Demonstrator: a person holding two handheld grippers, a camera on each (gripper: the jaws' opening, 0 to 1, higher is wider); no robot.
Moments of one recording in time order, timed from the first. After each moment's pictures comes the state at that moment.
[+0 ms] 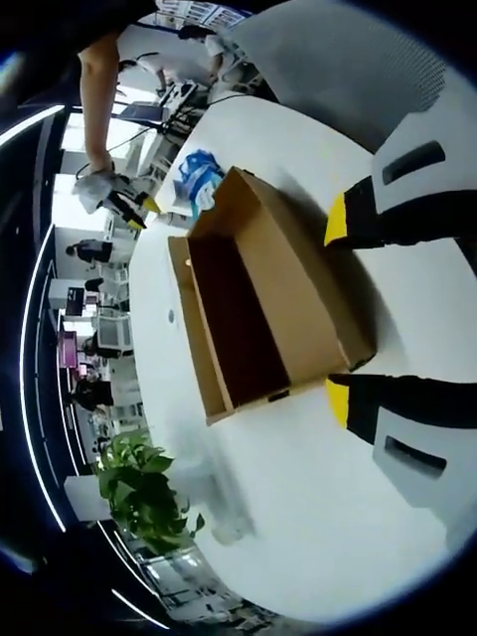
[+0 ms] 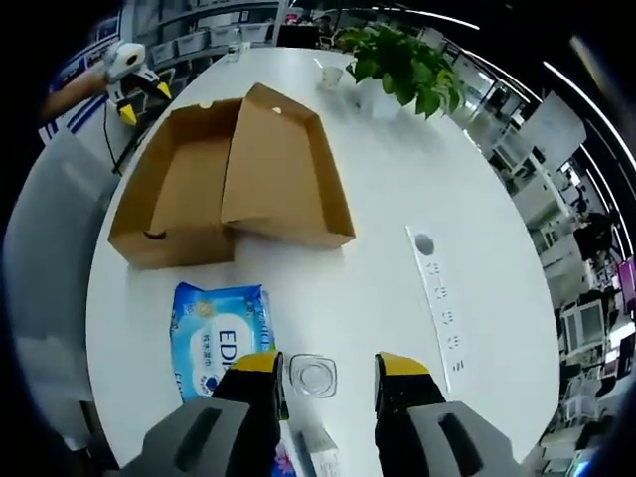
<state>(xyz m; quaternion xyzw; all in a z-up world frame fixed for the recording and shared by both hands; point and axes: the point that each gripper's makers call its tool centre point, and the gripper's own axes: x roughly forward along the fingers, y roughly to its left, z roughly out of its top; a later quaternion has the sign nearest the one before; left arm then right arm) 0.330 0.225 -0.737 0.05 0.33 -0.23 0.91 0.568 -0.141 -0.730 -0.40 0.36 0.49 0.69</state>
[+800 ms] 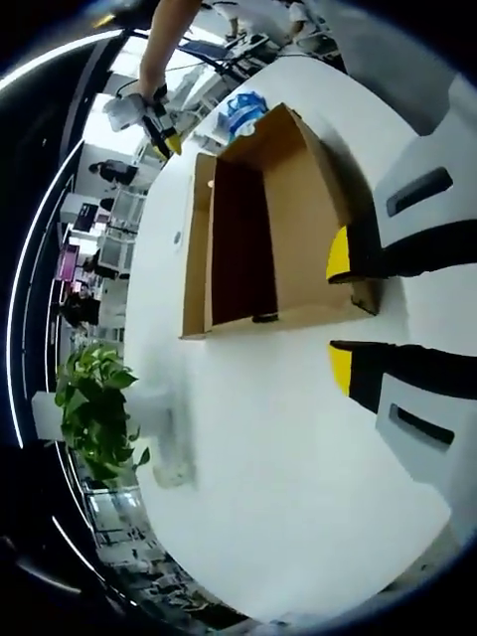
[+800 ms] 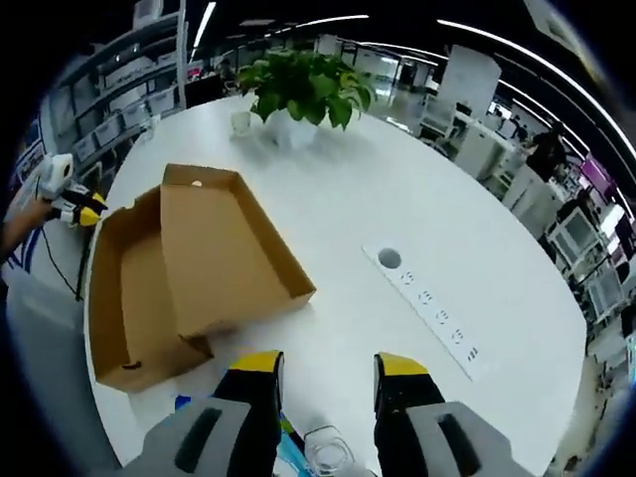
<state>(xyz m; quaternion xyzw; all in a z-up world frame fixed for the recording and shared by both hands) 0.355 0.268 -0.753 -0.05 0.36 -0.09 0.93 0.600 -0.096 -0.728 -0.23 0.40 0.38 0.80</state>
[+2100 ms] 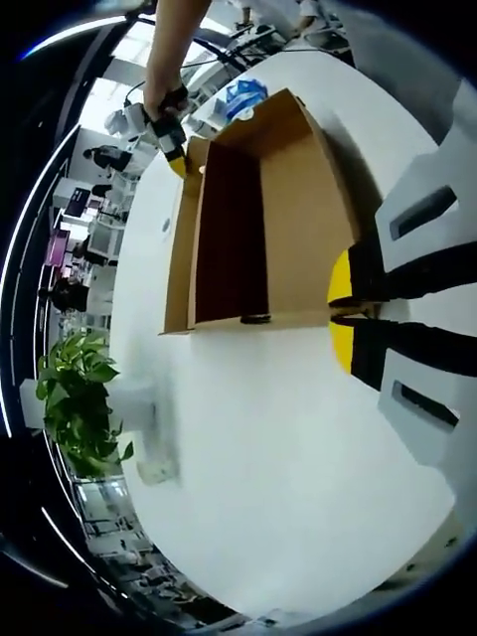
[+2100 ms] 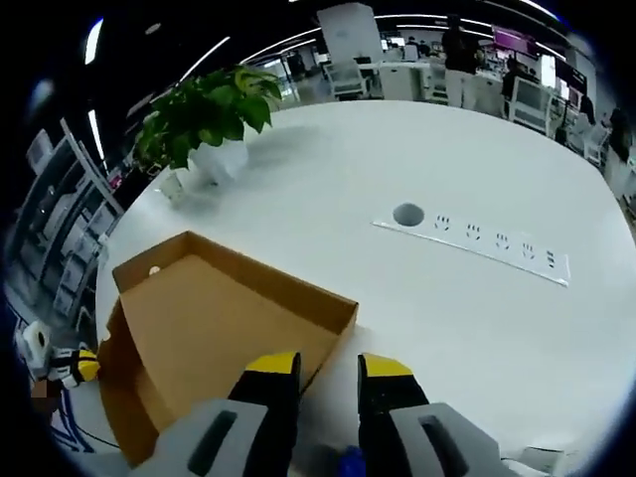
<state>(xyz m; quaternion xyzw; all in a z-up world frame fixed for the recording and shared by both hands) 0.359 0.258 -0.768 -0.05 0.38 -0.07 0.92 0.603 -0.027 -0.795 0.00 0.48 0.28 0.83</state>
